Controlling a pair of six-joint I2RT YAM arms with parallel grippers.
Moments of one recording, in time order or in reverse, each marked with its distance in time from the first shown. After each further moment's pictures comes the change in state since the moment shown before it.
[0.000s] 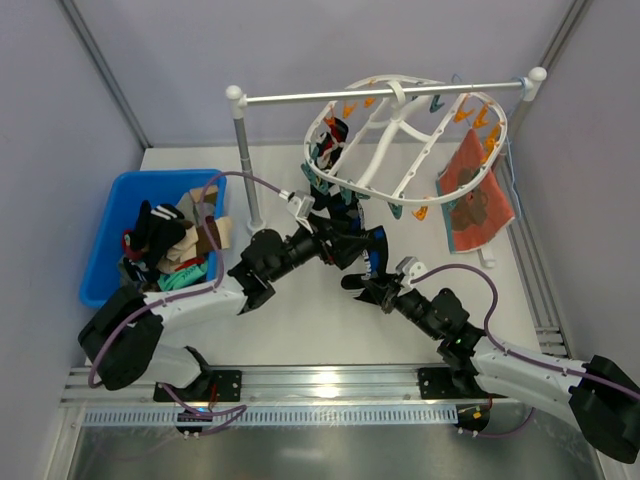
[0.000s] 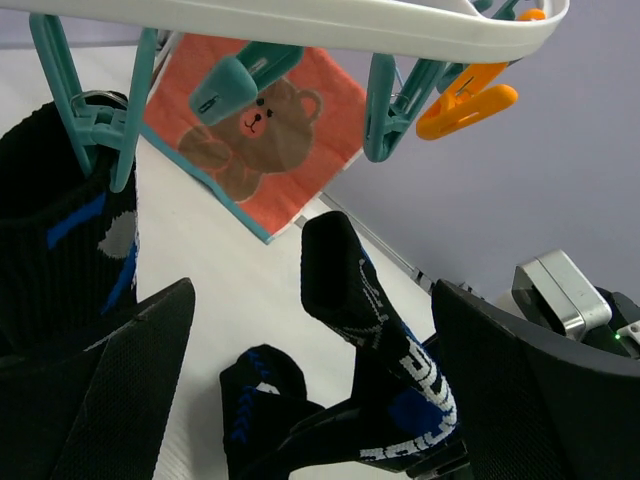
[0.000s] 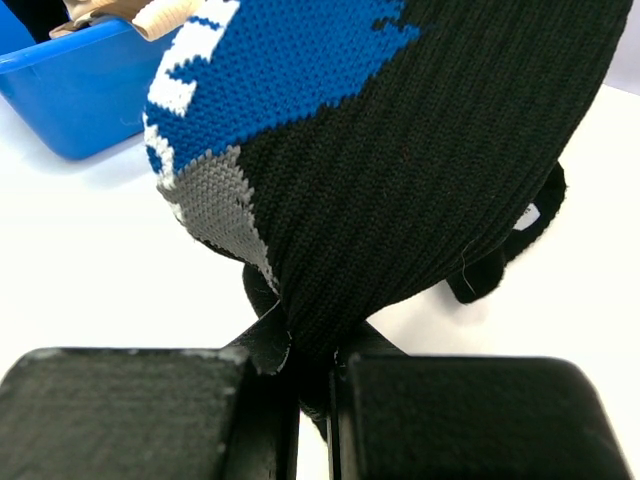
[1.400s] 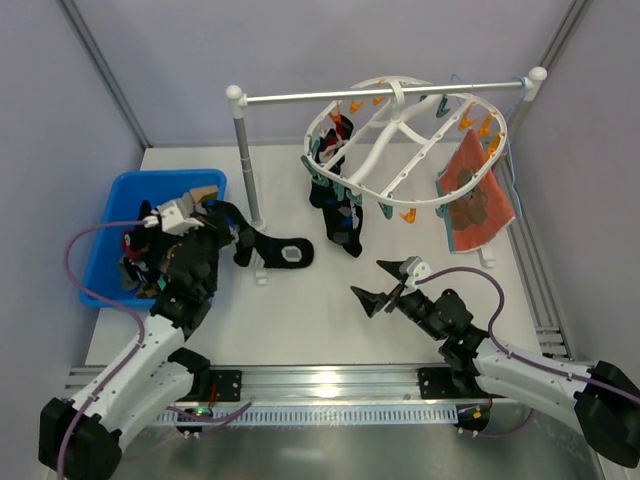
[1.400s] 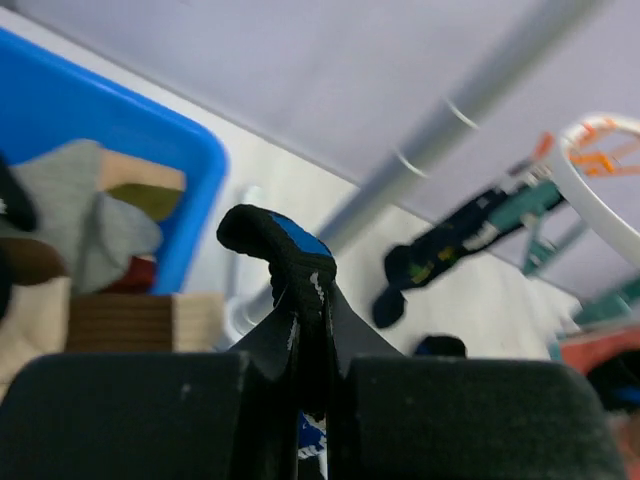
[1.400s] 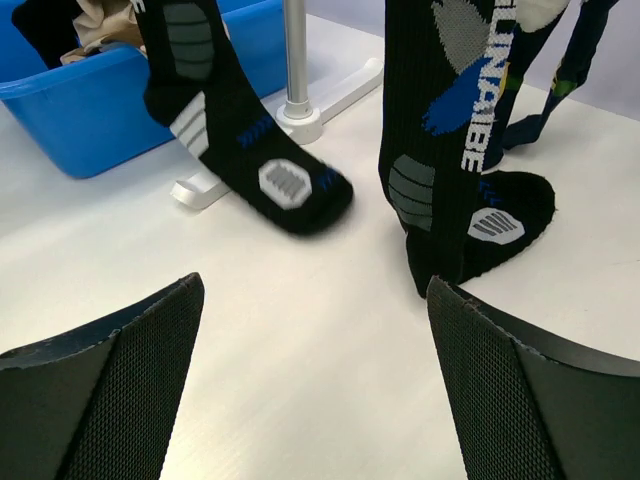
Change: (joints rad) left arm 0.336 -0.607 -0.216 -0.478 -0.686 0.064; right arm 0.001 -0.046 0.000 -0.007 0.003 -0.002
